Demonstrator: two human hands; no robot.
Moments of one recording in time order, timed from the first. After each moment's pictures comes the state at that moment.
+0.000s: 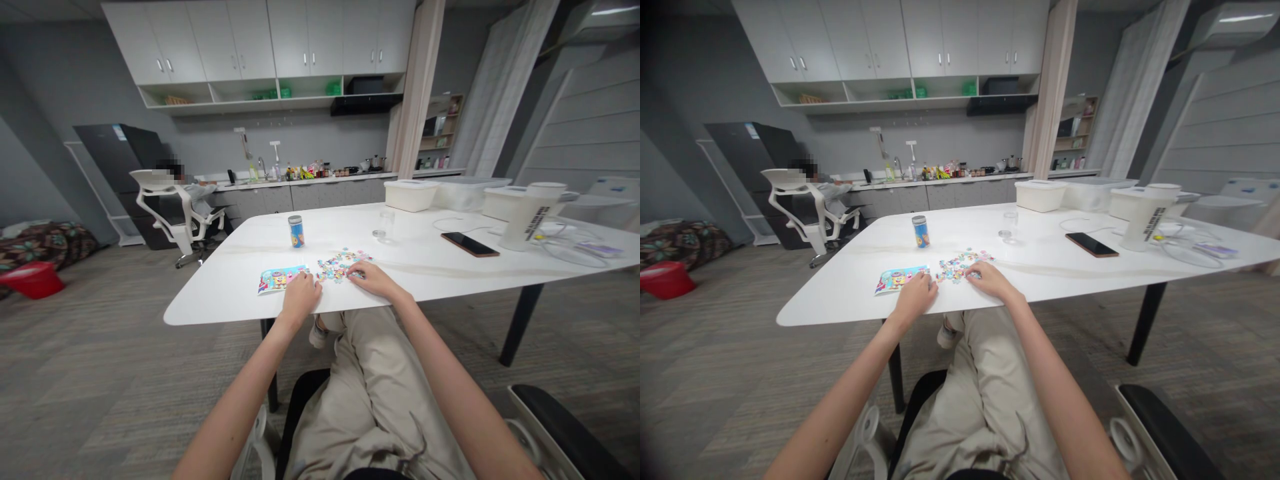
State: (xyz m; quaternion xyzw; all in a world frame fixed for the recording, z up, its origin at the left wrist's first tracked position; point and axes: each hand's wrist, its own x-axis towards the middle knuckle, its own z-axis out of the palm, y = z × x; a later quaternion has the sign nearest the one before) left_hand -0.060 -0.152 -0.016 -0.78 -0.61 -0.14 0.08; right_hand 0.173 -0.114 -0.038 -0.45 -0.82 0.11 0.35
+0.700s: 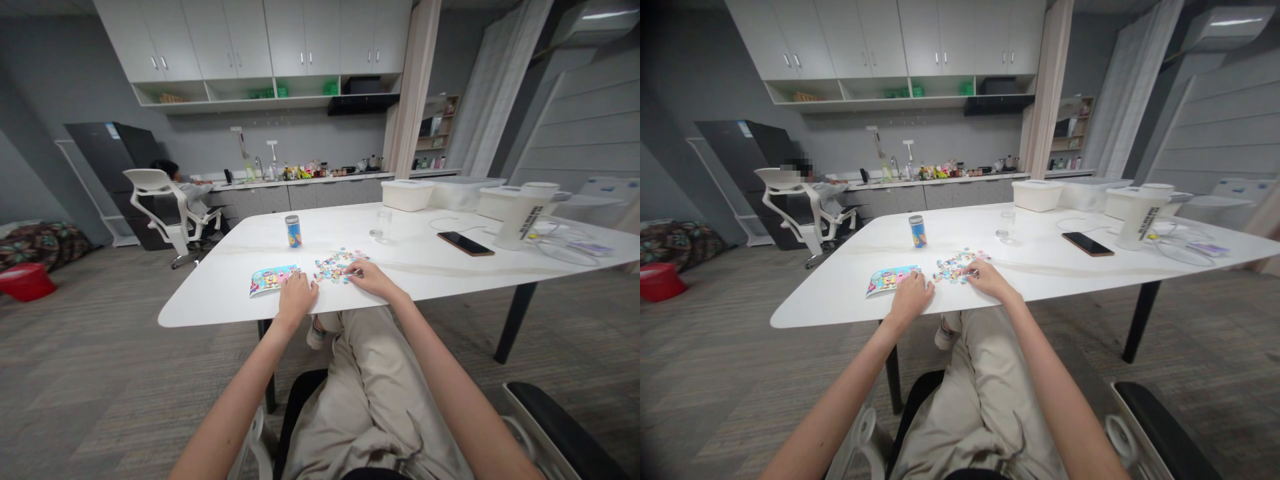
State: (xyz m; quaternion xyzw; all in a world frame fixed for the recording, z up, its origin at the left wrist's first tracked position) left_hand -0.061 -0.151 -0.020 -0.76 -0.62 -0.15 0.11; right_hand 0.173 -0.109 -0.043 -0.44 -0.80 0.14 0.39
